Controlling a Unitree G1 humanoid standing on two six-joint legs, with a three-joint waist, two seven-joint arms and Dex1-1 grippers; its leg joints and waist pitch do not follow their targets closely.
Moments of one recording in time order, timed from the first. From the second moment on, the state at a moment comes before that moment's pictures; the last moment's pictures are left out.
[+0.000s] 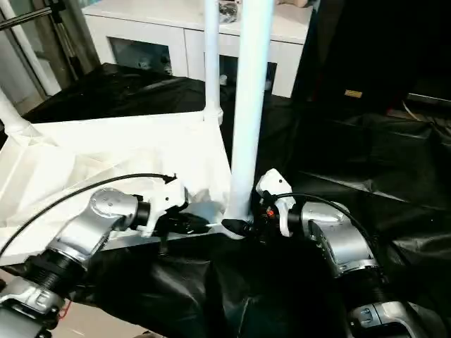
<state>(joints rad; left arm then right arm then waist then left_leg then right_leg) -0.52 0.34 -0.36 0.42 0.00 0.18 -1.19 -0.39 -0.41 0.16 0.36 0.19 0.28 1.09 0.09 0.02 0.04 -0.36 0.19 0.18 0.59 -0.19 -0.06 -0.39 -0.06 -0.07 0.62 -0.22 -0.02</state>
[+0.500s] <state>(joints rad) -0.52 0.32 -0.35 0.45 -0.01 0.19 -1.17 -0.37 -0.40 0.16 0.34 0.20 0.30 1.07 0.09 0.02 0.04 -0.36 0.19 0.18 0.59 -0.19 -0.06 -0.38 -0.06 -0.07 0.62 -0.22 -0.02</state>
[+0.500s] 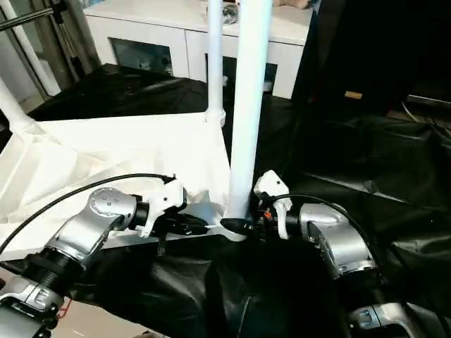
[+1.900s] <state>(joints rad) -0.59 0.32 -0.35 0.59 -0.01 0.08 -1.27 -0.33 -0.40 0.15 0.27 0.25 0.30 1.10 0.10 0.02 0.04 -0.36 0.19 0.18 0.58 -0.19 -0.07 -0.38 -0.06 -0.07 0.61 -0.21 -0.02</state>
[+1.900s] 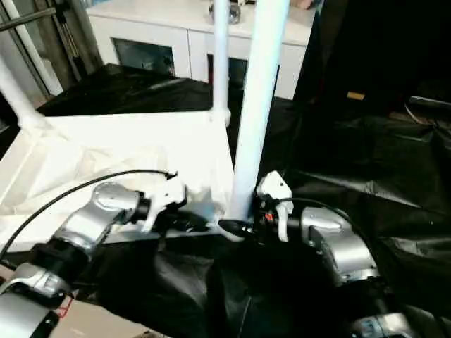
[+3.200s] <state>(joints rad) -0.63 0.16 -0.29 0.66 0.04 0.18 -0.94 -0.44 -0.16 0.05 0.48 0.14 0.30 0.55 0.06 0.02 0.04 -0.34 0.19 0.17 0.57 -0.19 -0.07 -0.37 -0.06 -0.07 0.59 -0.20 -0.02</state>
